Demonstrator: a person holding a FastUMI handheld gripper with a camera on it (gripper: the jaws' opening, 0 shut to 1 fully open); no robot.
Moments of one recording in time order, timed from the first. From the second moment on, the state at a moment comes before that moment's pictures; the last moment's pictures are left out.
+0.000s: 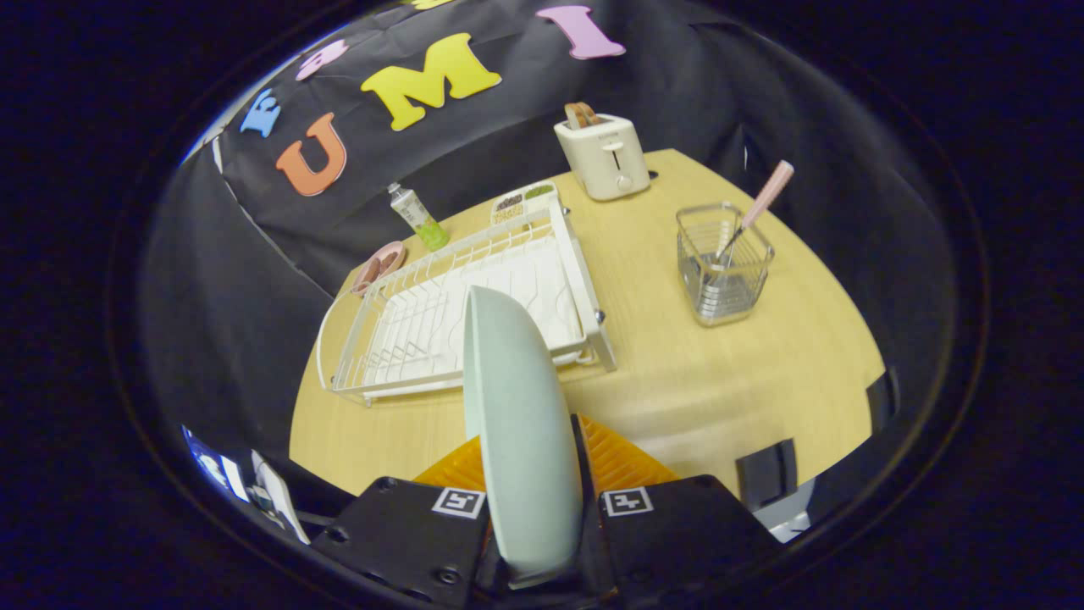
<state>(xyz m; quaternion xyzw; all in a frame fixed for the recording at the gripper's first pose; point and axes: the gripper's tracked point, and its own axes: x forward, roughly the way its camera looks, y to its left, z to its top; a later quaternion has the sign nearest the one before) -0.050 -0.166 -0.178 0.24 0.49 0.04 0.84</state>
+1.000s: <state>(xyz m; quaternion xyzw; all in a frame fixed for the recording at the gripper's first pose) -0.056 -0.133 -0.246 0.43 0.46 0.06 0.77</state>
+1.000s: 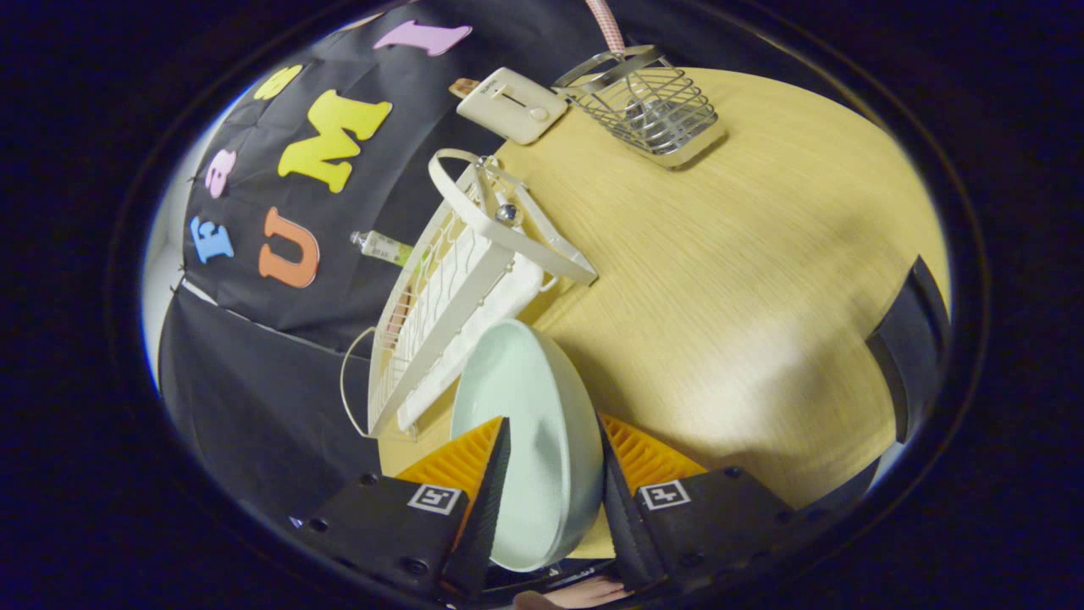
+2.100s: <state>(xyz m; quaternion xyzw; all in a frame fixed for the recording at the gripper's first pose) -0.010 -0.350 -0.129 0.14 0.17 -0.06 0.97</state>
